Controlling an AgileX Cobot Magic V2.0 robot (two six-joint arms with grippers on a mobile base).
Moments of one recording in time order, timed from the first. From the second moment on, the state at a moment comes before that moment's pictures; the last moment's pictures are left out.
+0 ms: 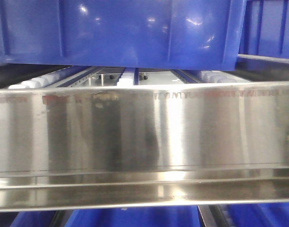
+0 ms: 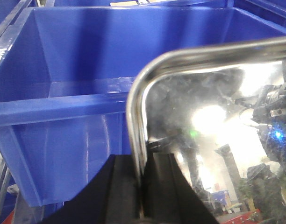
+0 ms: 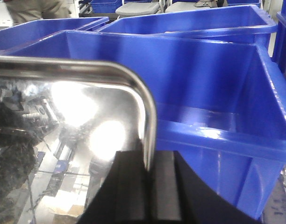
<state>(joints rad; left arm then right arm) -0.73 1.21 -1.25 0.78 0.72 -0.86 0.65 1.23 -1.16 -0.84 0.46 1.01</state>
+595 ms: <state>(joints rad) -0.73 1.21 -1.25 0.78 0.72 -0.86 0.65 1.23 -1.16 -0.84 0.46 1.01</state>
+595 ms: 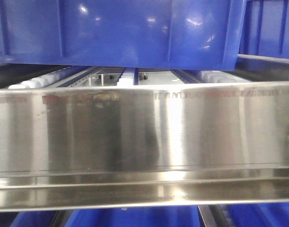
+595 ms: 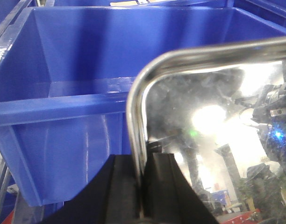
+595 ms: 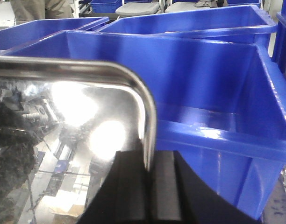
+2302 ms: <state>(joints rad) -0.73 1.21 -1.25 0.78 0.72 -0.86 0.65 1.22 -1.16 -0.84 0.46 1.01</state>
